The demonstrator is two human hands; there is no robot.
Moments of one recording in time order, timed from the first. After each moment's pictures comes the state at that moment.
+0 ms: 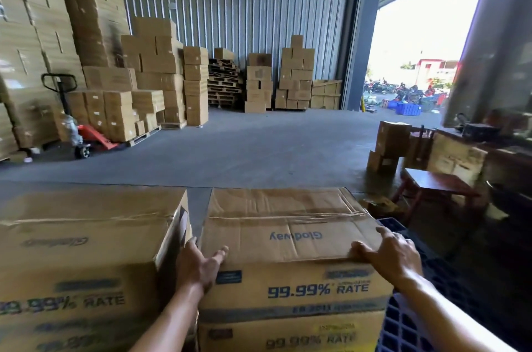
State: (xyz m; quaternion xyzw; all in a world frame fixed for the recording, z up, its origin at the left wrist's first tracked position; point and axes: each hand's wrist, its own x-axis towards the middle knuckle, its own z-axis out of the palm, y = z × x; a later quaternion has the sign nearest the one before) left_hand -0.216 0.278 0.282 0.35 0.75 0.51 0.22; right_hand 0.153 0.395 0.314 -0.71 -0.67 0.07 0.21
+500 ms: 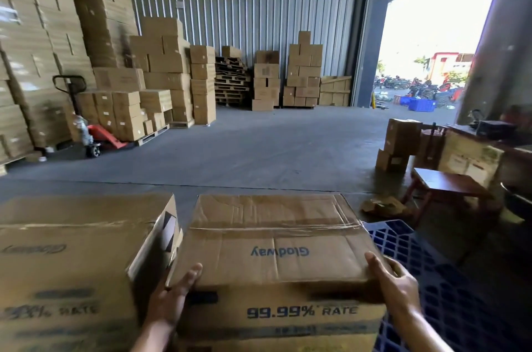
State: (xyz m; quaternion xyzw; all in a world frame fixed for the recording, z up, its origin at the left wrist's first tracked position) left_hand -0.192 0.252 0.268 0.24 0.69 0.63 0.27; right_hand 0.187 0.405 0.272 -0.62 -0.44 0.43 0.49
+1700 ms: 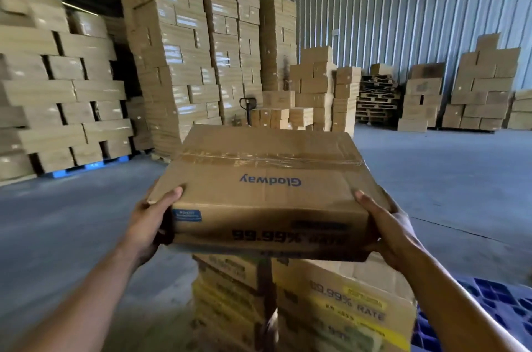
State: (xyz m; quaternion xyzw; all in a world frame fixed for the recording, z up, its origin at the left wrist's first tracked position) left_hand -0.046 -0.080 0.436 0.15 0.63 0.76 0.07; right_hand 0.214 0.259 0.420 -0.27 -0.57 0.69 0.36
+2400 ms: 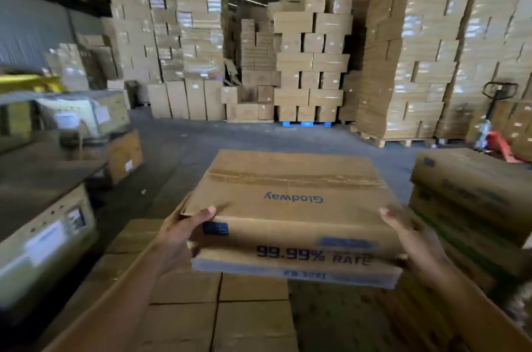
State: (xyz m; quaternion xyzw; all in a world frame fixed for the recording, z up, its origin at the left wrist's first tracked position) left_hand 0.163 -0.612 0.354 -0.16 0.62 0.77 -0.07; right_hand 0.099 -0.187 0.361 -0.09 -0.74 0.66 0.11
